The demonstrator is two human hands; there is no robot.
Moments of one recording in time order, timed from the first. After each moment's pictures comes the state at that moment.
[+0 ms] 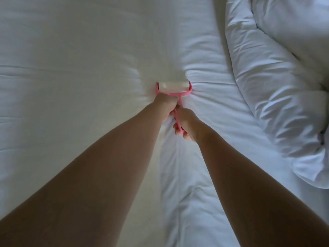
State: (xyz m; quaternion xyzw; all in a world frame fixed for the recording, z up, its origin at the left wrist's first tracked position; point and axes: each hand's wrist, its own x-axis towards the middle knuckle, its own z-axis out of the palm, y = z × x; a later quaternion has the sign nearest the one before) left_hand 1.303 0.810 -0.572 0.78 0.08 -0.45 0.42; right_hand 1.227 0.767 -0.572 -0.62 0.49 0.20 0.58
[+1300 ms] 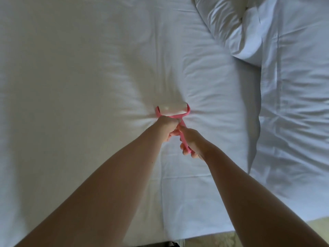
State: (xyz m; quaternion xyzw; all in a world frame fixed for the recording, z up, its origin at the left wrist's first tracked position) left_hand 0.915 0.997 -0.555 0.70 0.08 -0.61 0.37; right_hand 0.821 0.942 -0.558 -0.61 0.52 0.27 0.53
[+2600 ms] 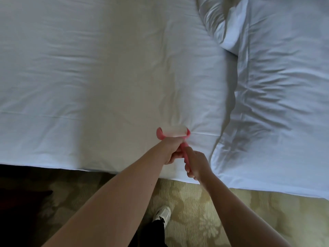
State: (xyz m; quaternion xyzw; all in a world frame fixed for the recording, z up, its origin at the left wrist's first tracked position) left_hand 0.664 1.072 -0.486 0.66 0.18 -0.59 0.42; right_hand 0.565 1.005 -0.509 -0.63 0.47 0.17 0.59
